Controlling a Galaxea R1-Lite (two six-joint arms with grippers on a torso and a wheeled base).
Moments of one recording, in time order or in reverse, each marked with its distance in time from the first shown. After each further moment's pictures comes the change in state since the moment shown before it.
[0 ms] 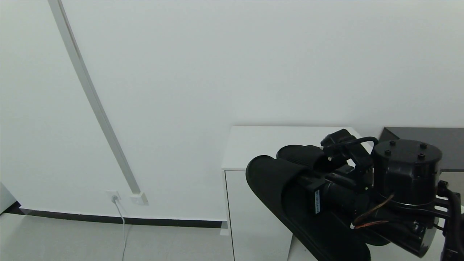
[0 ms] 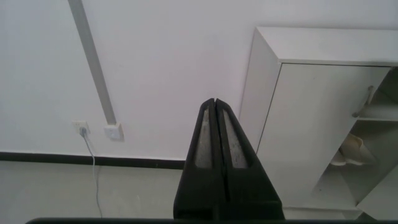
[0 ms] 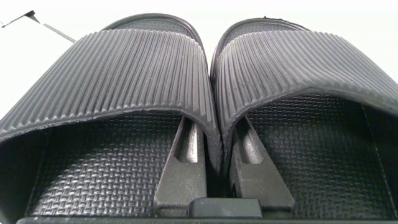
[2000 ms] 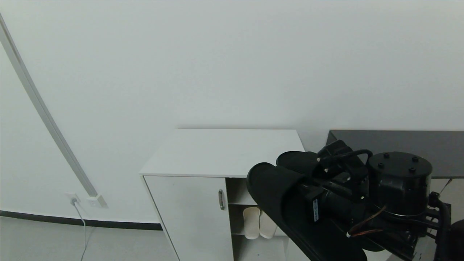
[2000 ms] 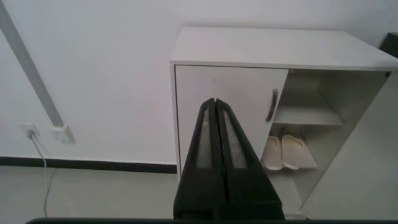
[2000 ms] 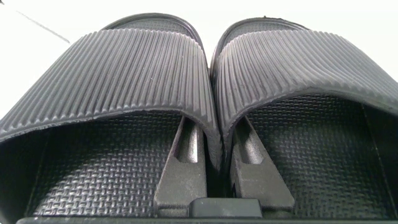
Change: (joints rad) left arm 0.000 0.000 0.000 0.000 0.000 0.000; right arm 0.001 0.041 0.066 -0.098 0.008 -0.023
